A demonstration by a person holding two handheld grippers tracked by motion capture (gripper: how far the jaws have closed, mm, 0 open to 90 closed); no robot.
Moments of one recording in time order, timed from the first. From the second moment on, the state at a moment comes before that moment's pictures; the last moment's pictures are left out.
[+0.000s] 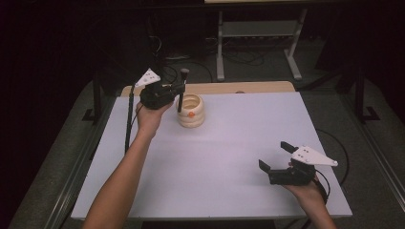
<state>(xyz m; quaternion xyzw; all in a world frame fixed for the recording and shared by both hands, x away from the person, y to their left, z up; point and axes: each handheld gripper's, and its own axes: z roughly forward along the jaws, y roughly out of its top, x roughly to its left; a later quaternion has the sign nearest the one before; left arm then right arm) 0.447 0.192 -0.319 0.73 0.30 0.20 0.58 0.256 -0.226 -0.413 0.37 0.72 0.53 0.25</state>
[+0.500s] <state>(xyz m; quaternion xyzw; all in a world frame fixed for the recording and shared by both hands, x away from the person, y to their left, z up) 0.460 0.186 -0.323 0.72 0.30 0.22 0.58 0.255 -0.227 -0.413 0.38 0.71 0.54 0.25</state>
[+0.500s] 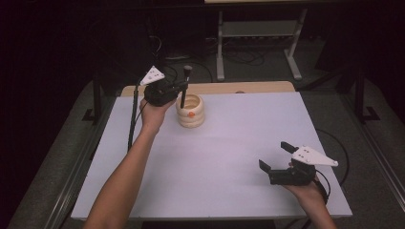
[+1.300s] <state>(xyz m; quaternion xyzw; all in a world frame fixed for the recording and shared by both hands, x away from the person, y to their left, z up) 0.478 0.178 -0.336 0.72 0.30 0.23 0.59 0.255 -0.228 -0.414 0.38 0.71 0.54 0.25</state>
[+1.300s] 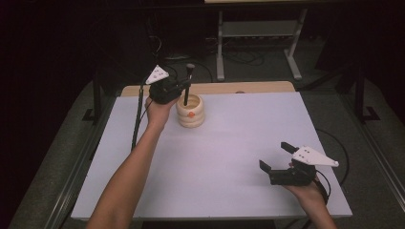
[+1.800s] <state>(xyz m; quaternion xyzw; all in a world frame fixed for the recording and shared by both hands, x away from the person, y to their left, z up) 0.487 0.181 -0.349 0.71 0.32 0.21 0.59 0.254 -0.229 -0.414 0.38 0.71 0.54 0.25</state>
